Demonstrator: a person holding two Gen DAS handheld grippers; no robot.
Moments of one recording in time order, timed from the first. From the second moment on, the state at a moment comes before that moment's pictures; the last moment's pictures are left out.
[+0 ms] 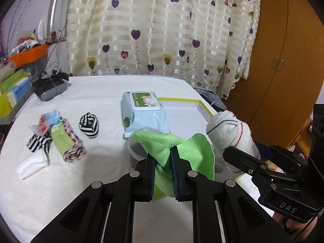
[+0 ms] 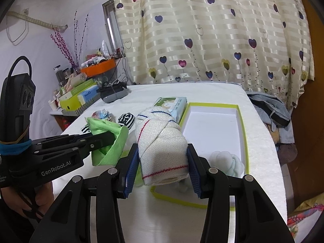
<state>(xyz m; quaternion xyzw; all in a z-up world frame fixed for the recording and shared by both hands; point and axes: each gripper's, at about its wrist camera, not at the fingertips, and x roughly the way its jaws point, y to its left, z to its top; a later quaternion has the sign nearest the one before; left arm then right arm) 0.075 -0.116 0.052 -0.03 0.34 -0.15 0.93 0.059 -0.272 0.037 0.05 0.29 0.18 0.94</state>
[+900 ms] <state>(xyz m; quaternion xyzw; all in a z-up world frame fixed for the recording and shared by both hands) 0.108 -0.160 0.041 -0.02 0.35 -0.19 0.92 0.079 -0.318 0.025 0.07 0.30 0.13 0.94</state>
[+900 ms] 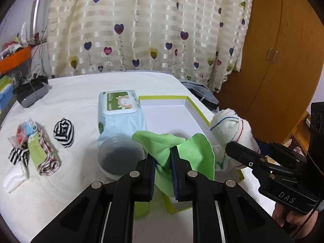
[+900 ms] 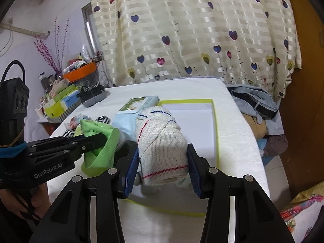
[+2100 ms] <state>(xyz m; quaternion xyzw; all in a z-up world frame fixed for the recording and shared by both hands) 0.180 -0.211 0.006 0.00 0.40 -0.21 0.89 0.148 -0.353 -0.001 0.09 0.33 0.11 0.93</state>
